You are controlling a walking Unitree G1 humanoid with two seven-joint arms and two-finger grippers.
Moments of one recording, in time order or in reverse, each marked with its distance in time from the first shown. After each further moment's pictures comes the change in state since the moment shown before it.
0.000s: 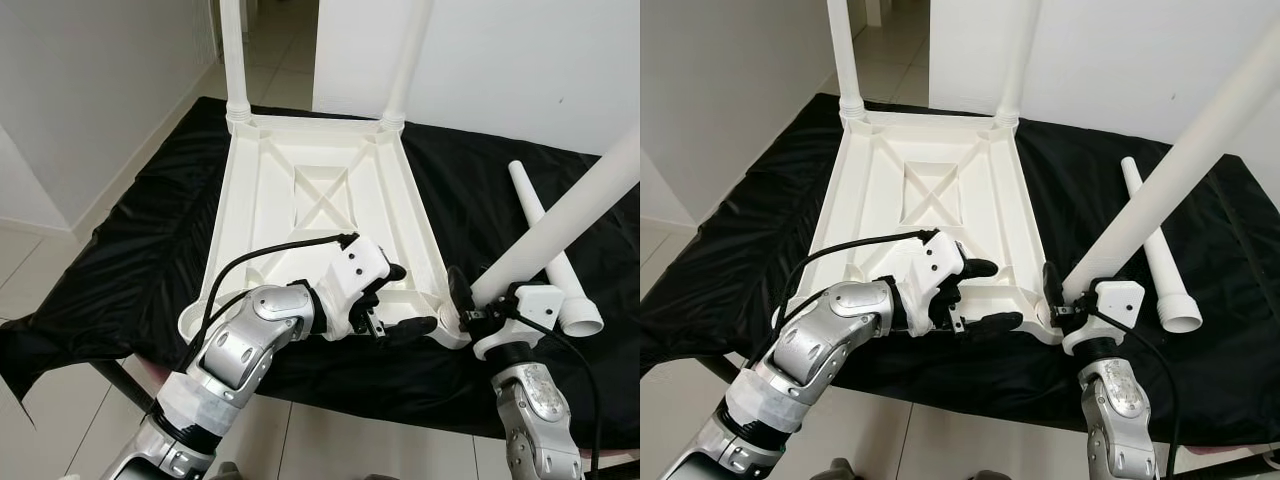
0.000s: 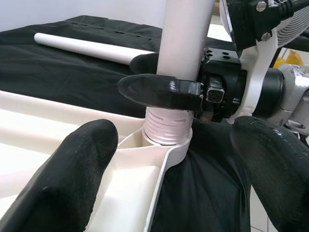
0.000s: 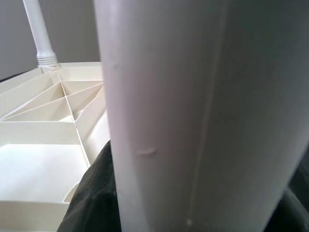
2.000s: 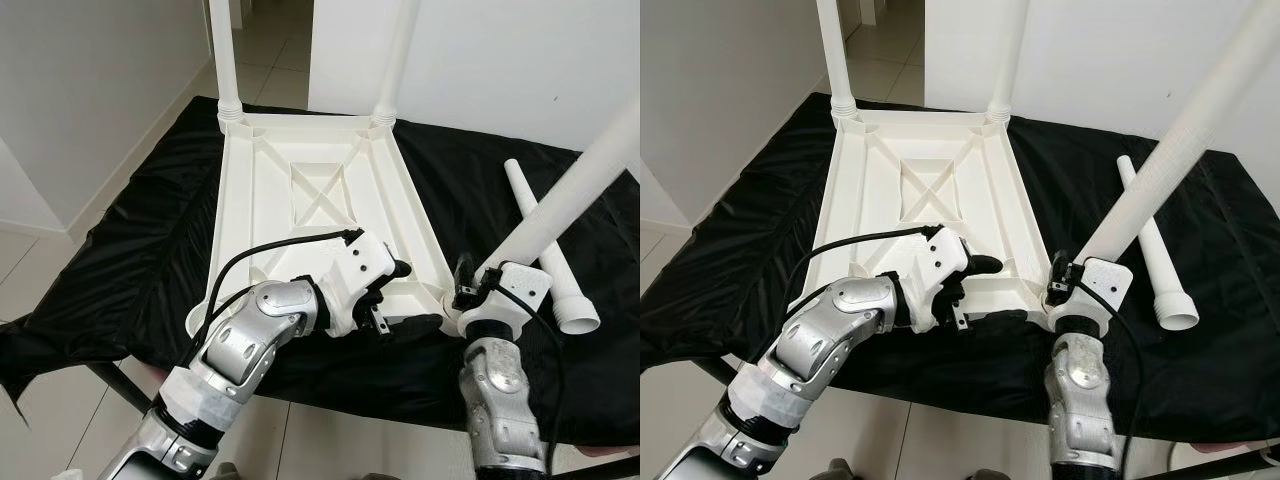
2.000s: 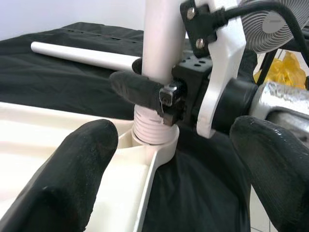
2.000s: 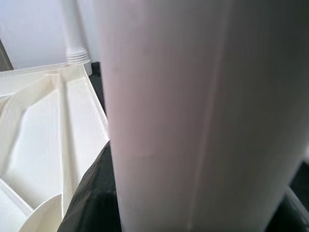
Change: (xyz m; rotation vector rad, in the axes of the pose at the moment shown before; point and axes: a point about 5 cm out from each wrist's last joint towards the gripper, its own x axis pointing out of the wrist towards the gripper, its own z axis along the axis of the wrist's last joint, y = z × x) left arm 0.005 0.001 0.008 0.024 -0.015 -0.016; right arm 0.020 0.018 0.005 0.030 0.008 -0.451
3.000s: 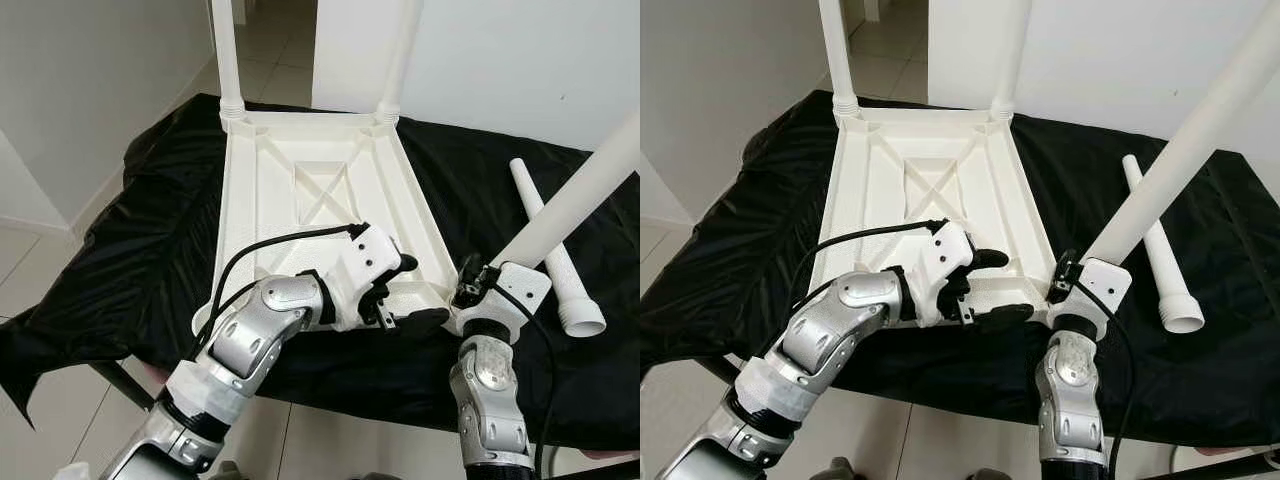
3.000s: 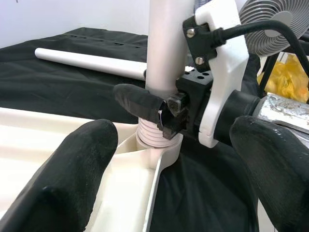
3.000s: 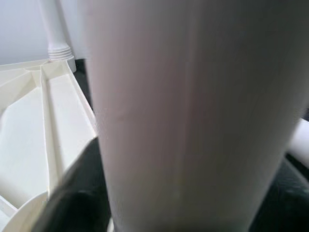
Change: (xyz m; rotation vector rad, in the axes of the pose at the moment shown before) left arm 0.005 0.003 0.003 0.014 -0.019 -0.003; right arm 0.001 -0.002 0.002 -0.004 -0.046 -0.042
